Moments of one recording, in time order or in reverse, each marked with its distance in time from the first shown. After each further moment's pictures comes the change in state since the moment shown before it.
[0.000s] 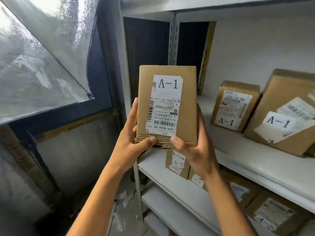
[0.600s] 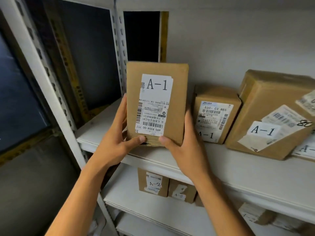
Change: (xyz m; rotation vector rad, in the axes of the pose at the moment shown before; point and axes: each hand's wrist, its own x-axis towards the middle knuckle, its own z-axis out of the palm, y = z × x) left_hand 0.178 -0.096 0.007 0.156 -0.360 0.051; right_hand 0.101 0.063 -0.030 -0.533 0.363 0.177
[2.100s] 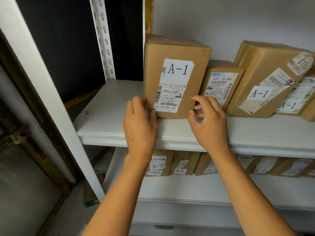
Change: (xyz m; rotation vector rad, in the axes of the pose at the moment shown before) left_hand 0.003 -0.034 0.030 0.337 0.444 0.080; right_hand -0.013 0.009 0.019 -0.515 0.458 -0.274
